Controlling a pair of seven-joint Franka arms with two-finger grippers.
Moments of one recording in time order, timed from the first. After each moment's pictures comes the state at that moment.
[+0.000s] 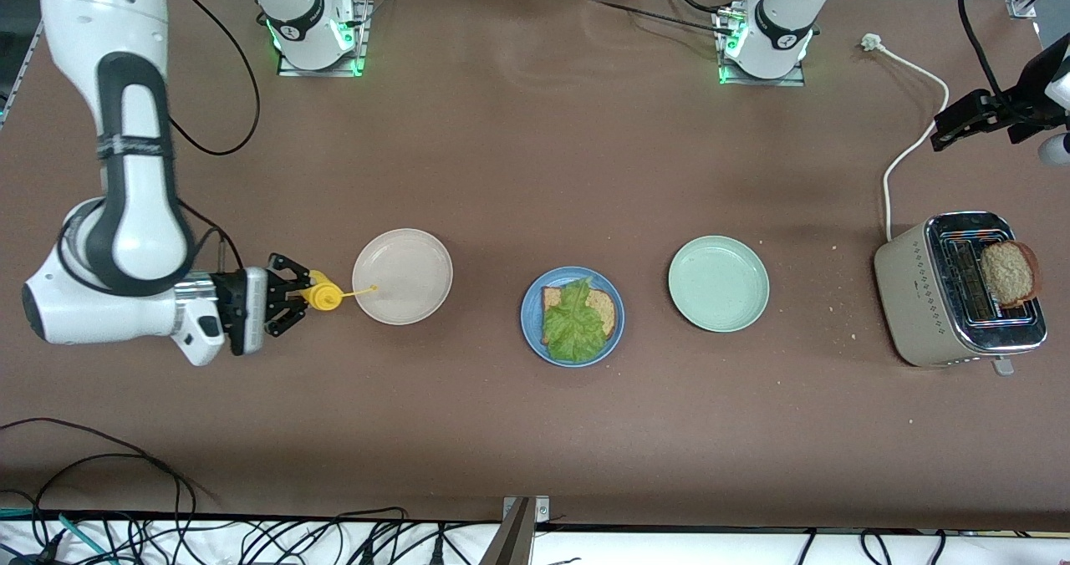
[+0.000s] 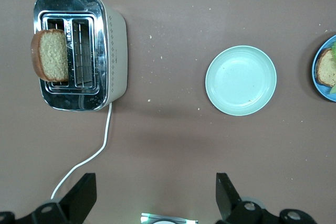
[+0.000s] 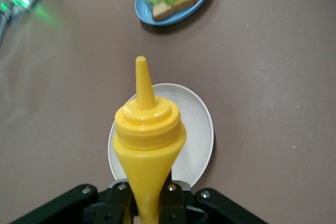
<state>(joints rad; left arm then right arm) 0.10 -0.03 -0.08 -1.57 0.04 1.44 -0.09 0.28 0.69 -0.32 -1.35 0.77 1.63 -1.51</state>
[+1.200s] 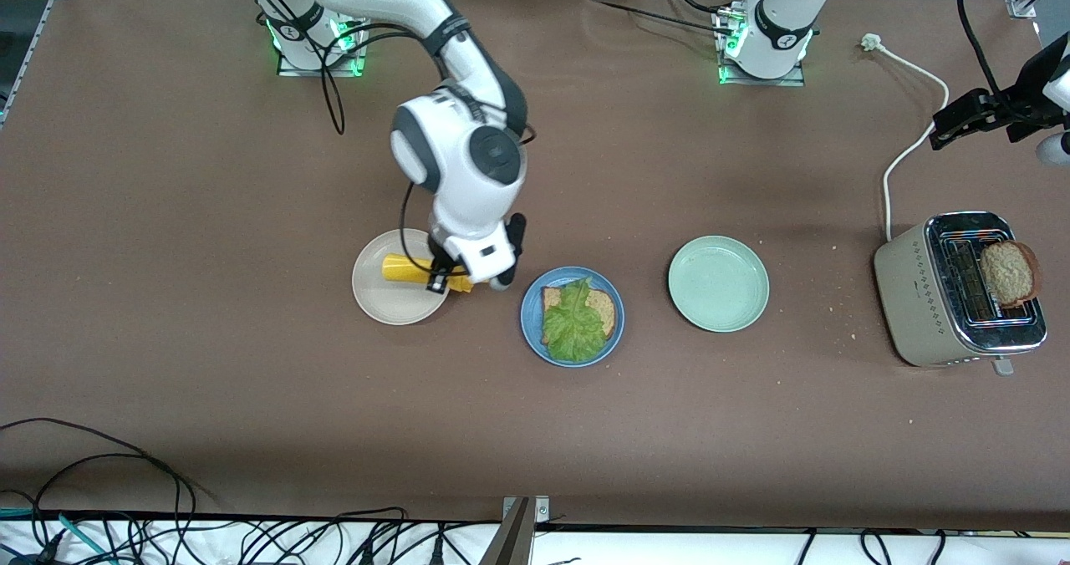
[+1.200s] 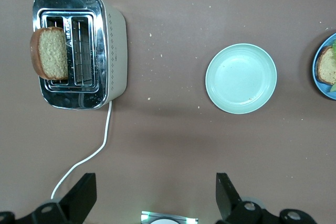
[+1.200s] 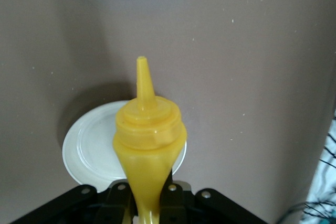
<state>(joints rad) 0.10 -0.03 -0.08 -1.57 0.04 1.43 -0.09 0.90 0.72 -0.31 -1.26 -0.21 1.85 -0.65</state>
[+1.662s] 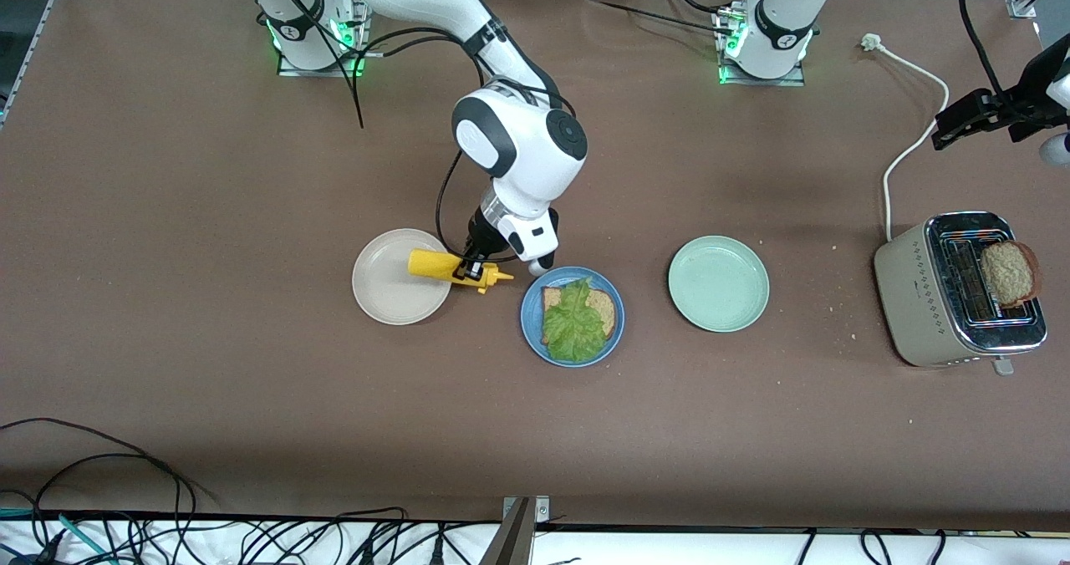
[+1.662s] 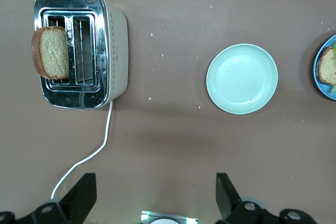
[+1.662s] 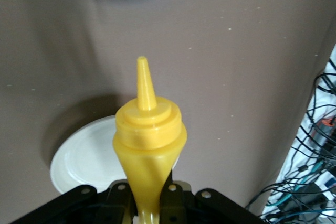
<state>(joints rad) 0.10 -0.03 -0.08 -1.57 0.04 1.43 -0.09 0.99 0.81 -0.32 -1.22 -0.37 1.85 -0.49</state>
